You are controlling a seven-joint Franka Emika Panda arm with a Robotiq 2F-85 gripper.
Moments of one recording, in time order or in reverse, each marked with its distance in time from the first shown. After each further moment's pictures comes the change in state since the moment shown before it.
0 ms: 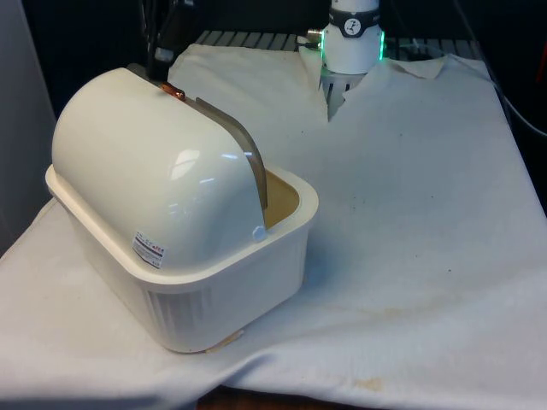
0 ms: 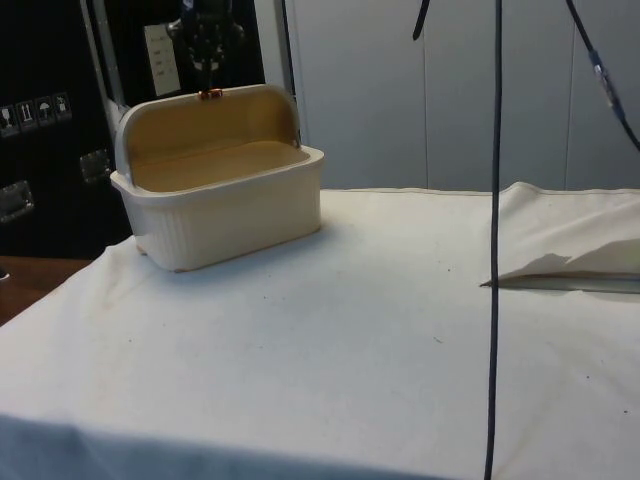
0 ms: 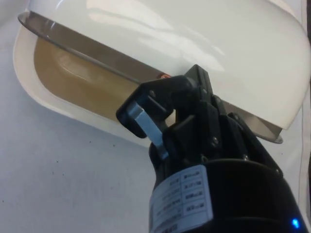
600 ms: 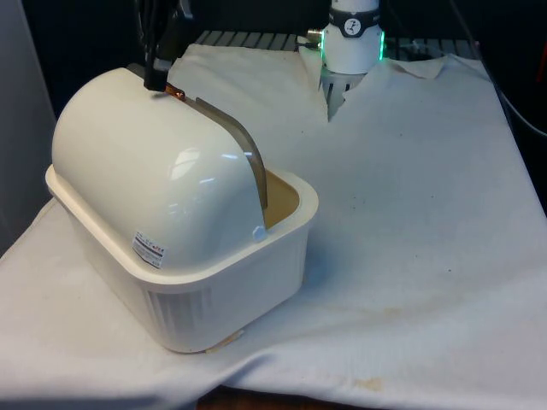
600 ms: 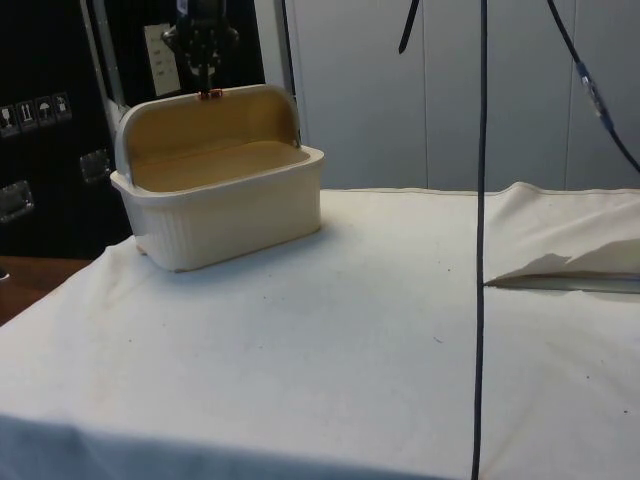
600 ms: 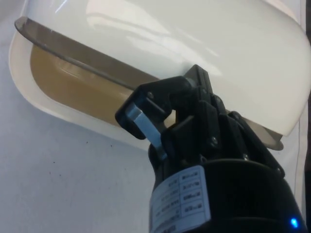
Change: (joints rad) arm -0.006 0.056 -0.003 0.077 0.000 -0.054 -0.026
